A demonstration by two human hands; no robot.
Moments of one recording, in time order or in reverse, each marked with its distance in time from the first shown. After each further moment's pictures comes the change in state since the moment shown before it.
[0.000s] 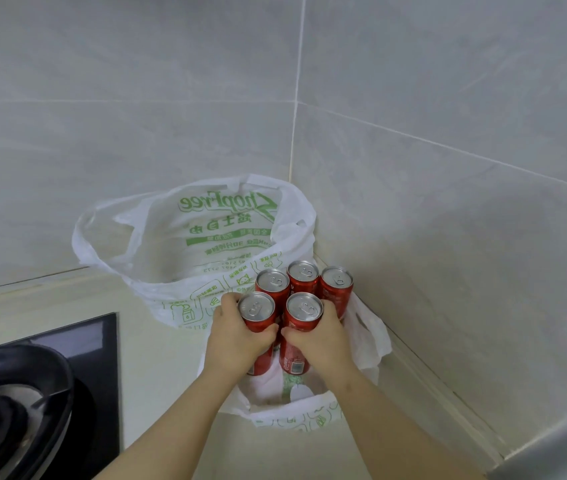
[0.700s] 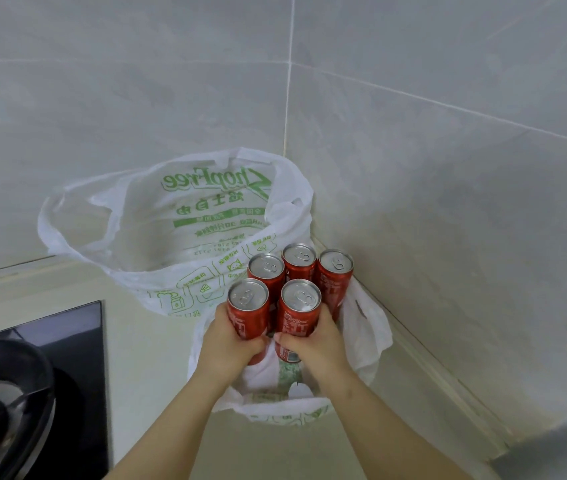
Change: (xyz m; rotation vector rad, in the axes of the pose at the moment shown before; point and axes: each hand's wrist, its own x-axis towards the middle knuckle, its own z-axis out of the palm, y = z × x) left_hand -0.006 -0.022 0.010 -0.111 -0.130 -0.145; right_hand 0.003 0.034 0.012 0.132 -0.042 0.088
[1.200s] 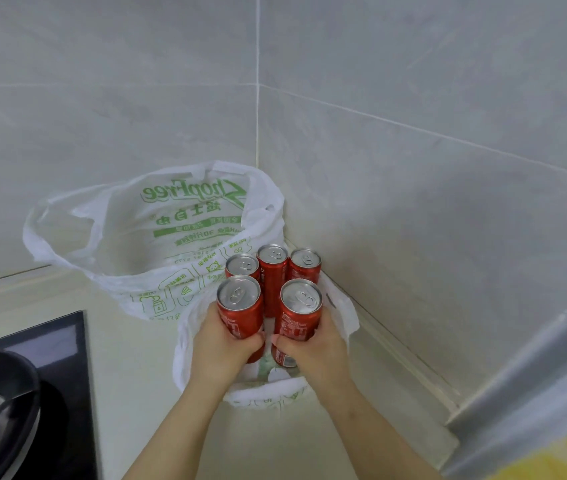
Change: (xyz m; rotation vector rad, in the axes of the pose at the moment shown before) left_hand -0.041 0.028 0.007 -0.057 0.021 0.068; right_hand -0.055 -0.017 -0.032 0.003 0.122 -0.080
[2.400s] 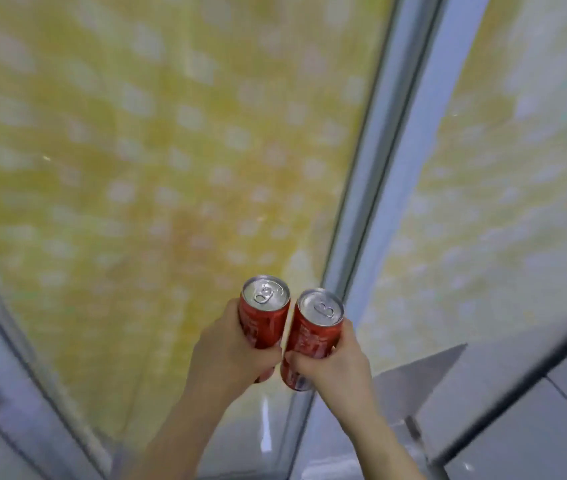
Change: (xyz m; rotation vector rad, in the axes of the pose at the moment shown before) left_hand -0.490 0.140 0.270 0.222 -1.087 0.587; right_hand -0.477 0.069 -0.391 -0.080 1.125 0.366
